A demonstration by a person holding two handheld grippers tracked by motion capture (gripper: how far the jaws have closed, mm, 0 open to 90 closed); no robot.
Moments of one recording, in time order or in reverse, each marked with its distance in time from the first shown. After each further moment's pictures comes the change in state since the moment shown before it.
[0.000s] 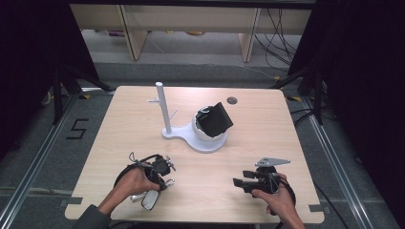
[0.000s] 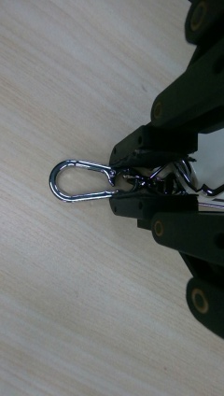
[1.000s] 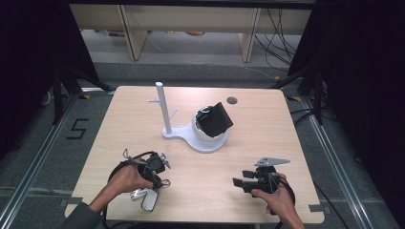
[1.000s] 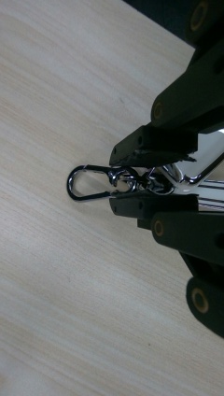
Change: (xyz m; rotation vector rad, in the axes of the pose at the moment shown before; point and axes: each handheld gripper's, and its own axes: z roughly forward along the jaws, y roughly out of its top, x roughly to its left) left arm 0.006 -0.009 -0.018 -0.040 -0.022 0.022; right arm 0.002 0.000 0.001 0.011 0.013 0.025
